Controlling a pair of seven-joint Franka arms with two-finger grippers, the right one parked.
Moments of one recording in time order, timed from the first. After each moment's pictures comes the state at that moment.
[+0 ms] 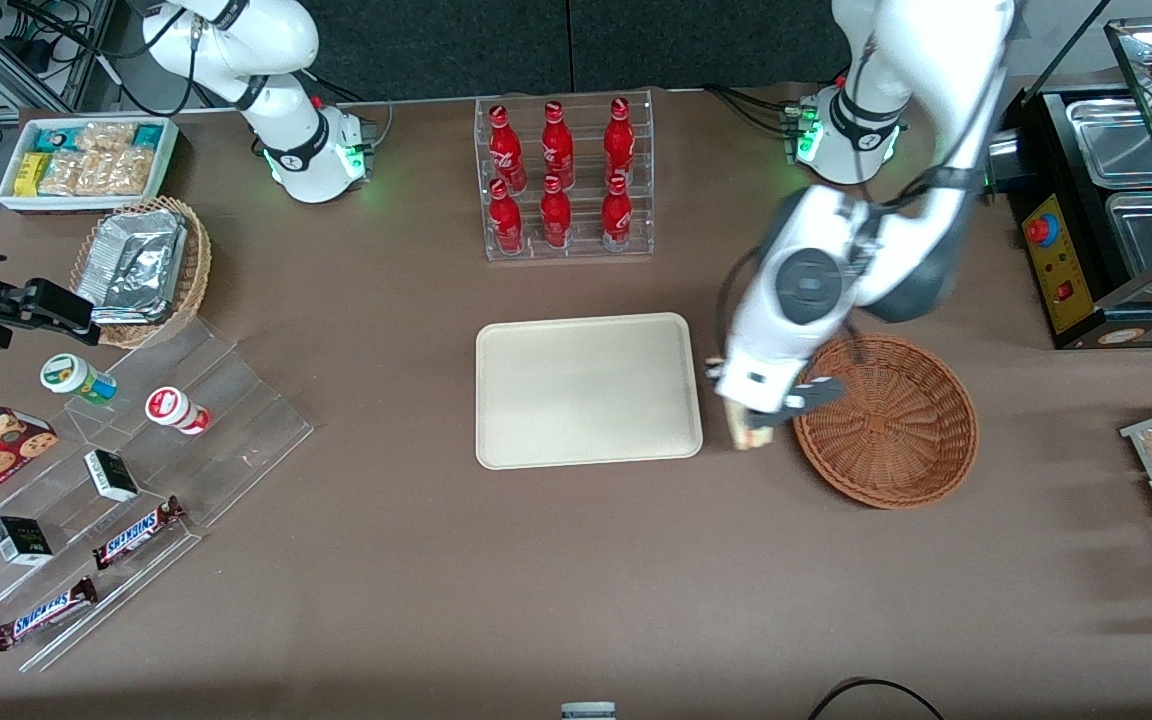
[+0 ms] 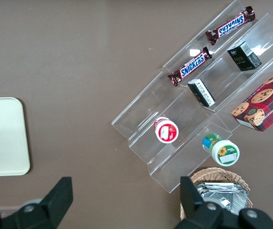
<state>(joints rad) -0.51 0.38 -0.06 -1.74 -0.02 2.00 -0.86</state>
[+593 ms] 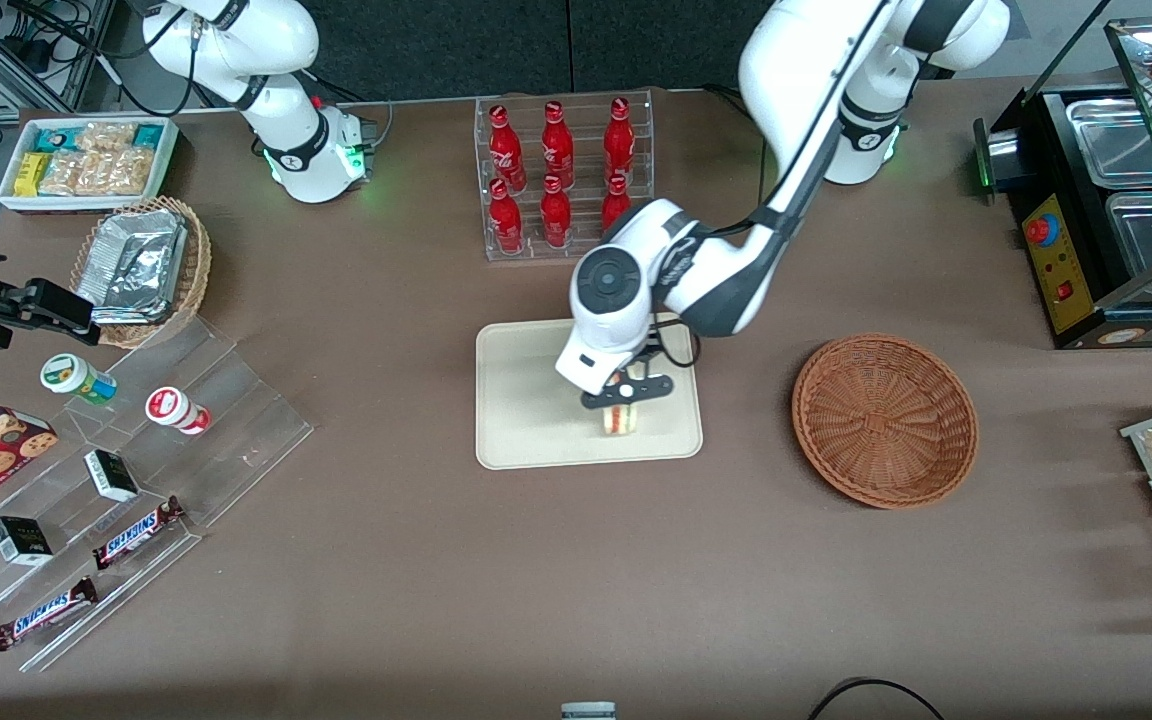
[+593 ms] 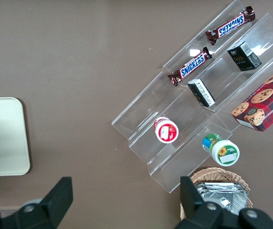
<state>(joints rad) -0.73 0.65 -0.06 -1.48 -0.02 2.01 -0.91</state>
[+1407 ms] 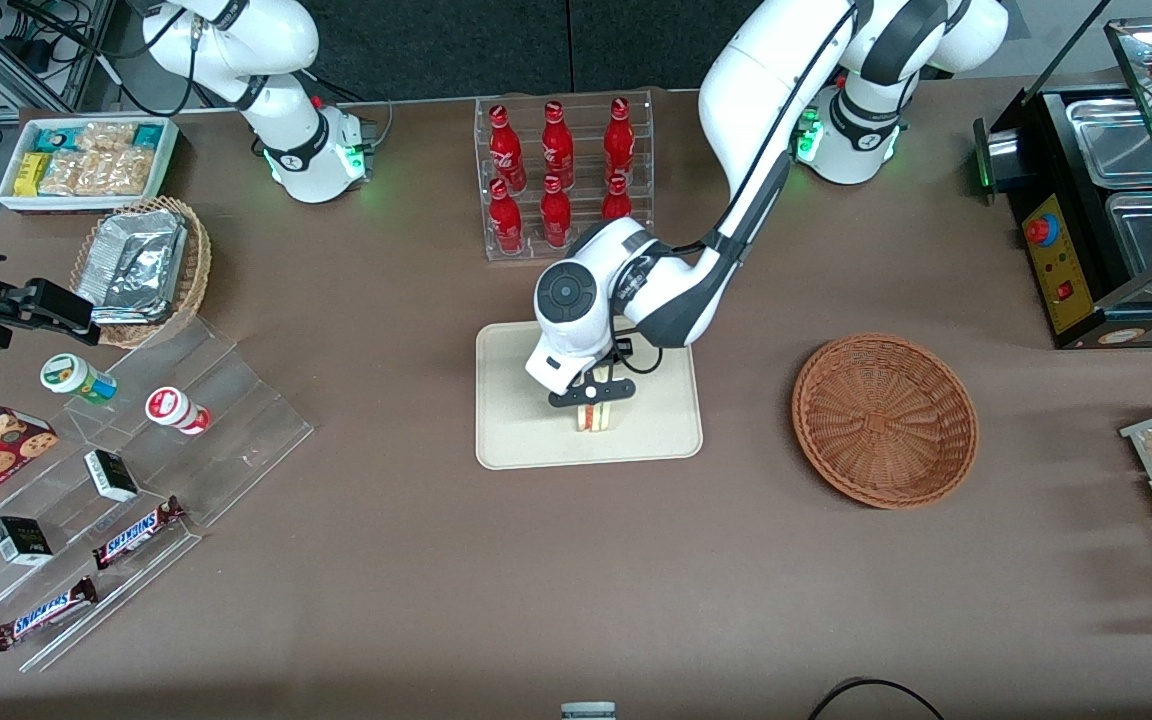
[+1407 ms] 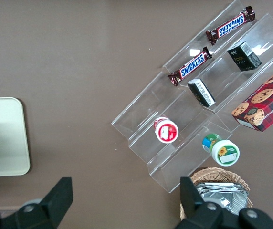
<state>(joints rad) -0.77 0.76 -0.05 -1.42 -0.02 2.04 -0.92</state>
